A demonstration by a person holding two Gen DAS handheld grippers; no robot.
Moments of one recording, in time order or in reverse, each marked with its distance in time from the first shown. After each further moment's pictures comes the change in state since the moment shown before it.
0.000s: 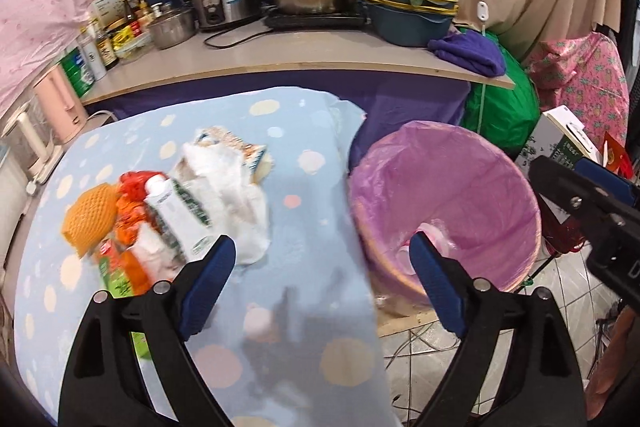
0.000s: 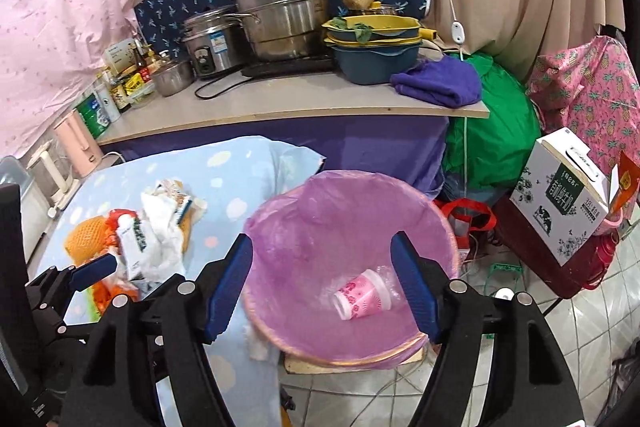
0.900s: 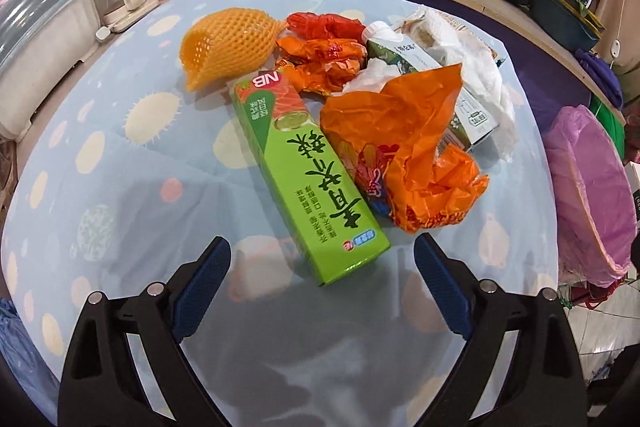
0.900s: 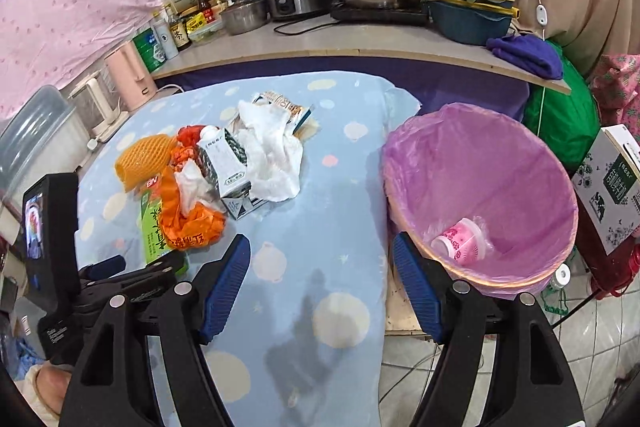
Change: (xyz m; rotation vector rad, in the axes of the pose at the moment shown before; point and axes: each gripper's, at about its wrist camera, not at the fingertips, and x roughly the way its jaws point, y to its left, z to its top) left arm 0.039 0.165 -0.098 -0.344 0.201 0.173; right arm 0.021 0.124 -0.076 -0.122 0.130 0.123
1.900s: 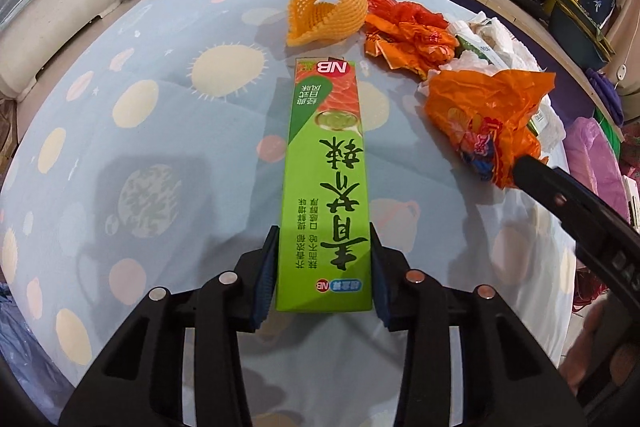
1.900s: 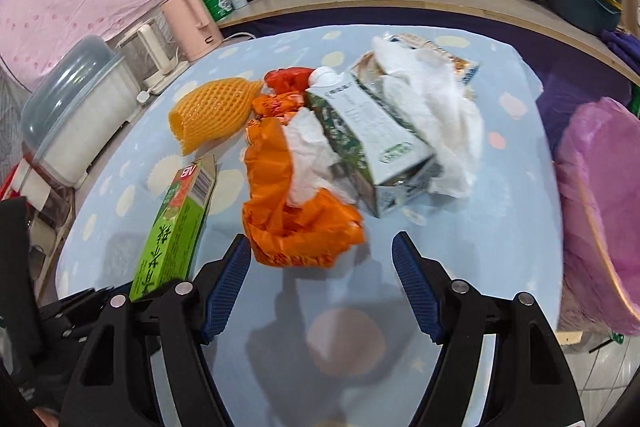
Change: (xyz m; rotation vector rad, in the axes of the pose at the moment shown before) left arm -0.006 0.087 -0.019 -0.074 0.059 -0.049; right arm 0.092 0.103 0.001 -0.107 0.134 0.224
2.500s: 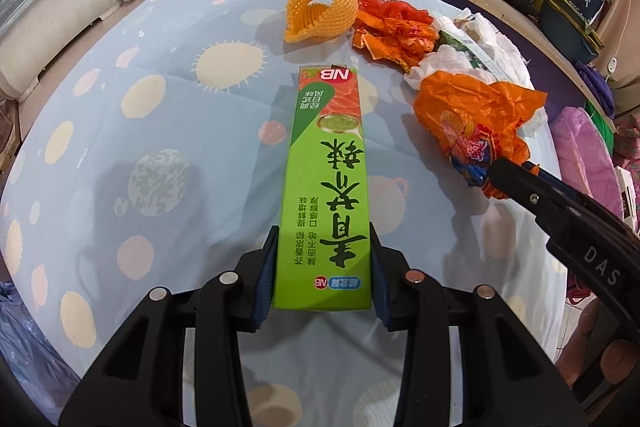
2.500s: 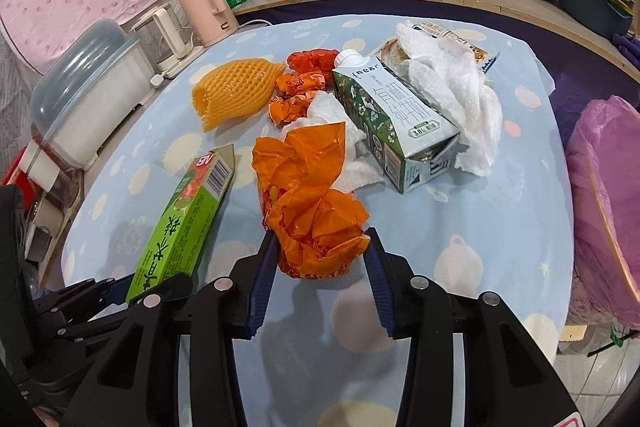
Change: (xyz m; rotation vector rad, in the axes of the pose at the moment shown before) left arm -0.020 -0.004 -0.017 0.019 -0.015 -0.019; right arm -0.011 0.011 -0.015 -0.029 0.031 0.028
